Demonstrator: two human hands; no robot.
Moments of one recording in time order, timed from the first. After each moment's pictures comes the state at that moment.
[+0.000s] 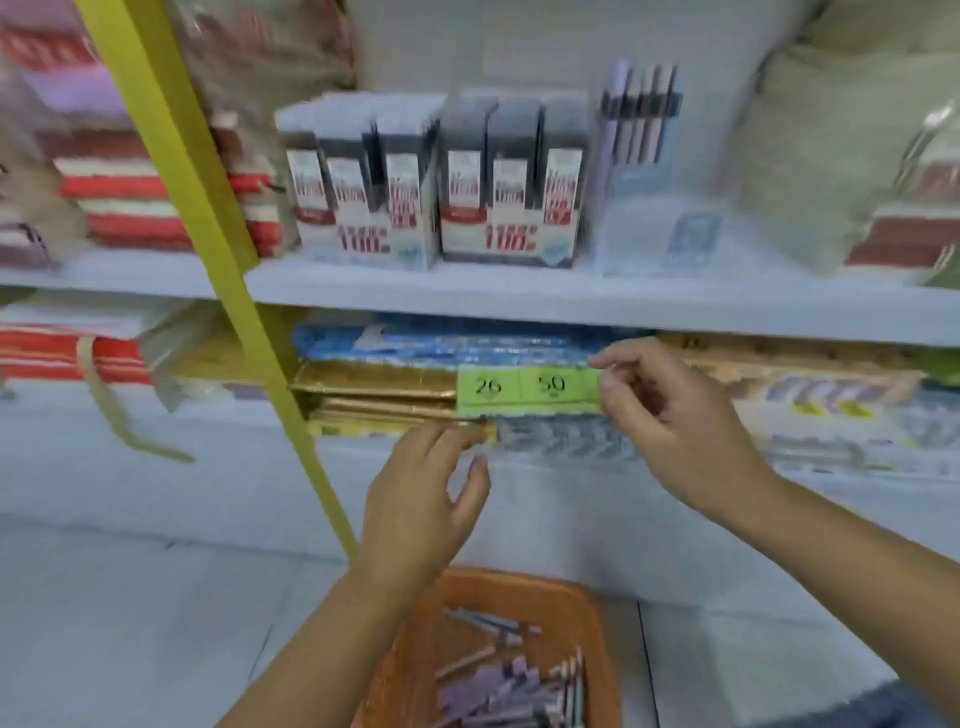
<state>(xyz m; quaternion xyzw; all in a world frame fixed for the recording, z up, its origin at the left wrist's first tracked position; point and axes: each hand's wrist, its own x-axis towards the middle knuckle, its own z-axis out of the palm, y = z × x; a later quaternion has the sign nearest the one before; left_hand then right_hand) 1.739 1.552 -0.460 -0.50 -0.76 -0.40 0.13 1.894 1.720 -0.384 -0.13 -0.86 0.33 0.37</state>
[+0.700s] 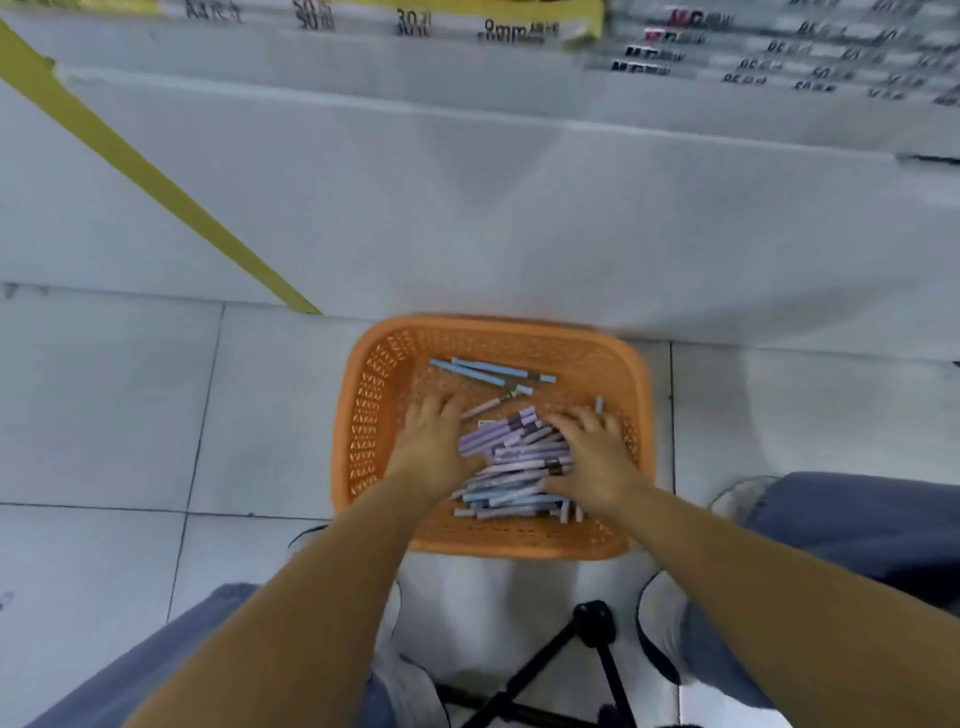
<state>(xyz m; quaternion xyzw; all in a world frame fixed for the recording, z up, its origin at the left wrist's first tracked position) 1.745 1.511 -0.799 -0.40 -0.82 -0.08 -0.41 1.924 1.646 -0.795 -0.37 -0.84 0.30 -0.25</state>
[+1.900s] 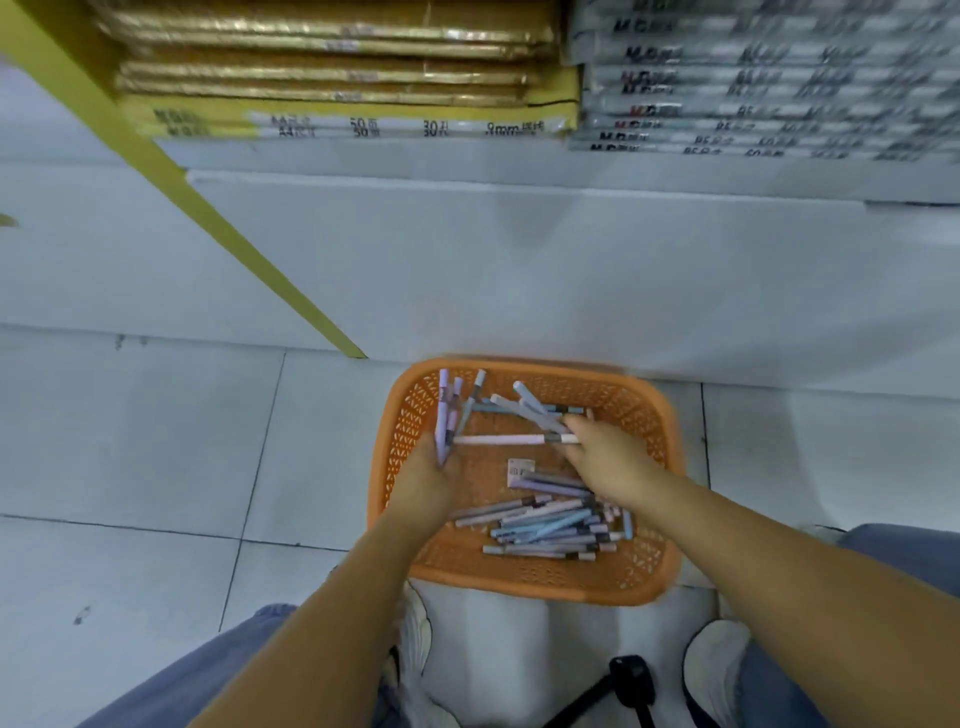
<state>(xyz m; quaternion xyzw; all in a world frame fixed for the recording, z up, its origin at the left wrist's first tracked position) 1.736 1.488 -0.764 -0.16 -0.84 -0.34 -0.38 1.875 1.668 -0.764 -0.32 -0.85 0.36 -0.20</state>
